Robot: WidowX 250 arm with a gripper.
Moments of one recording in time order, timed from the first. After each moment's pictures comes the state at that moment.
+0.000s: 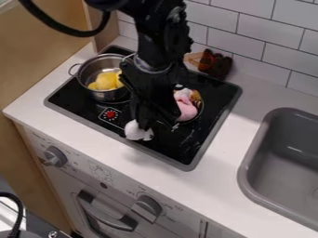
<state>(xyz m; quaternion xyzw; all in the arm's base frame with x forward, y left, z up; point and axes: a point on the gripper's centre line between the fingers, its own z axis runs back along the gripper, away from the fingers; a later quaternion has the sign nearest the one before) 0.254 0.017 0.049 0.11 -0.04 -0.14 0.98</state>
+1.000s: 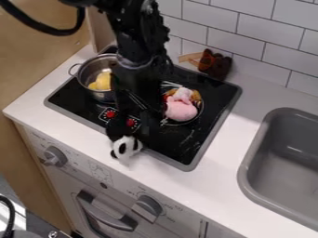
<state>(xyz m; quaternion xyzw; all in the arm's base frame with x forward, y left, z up) 0.255 0.029 0.051 0.07 -0.07 -0.14 0.98</state>
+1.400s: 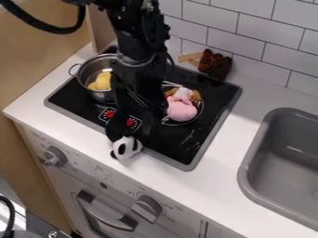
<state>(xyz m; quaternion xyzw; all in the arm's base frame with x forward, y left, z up) 0.258 0.029 0.054 0.06 -0.07 -0.14 0.99</state>
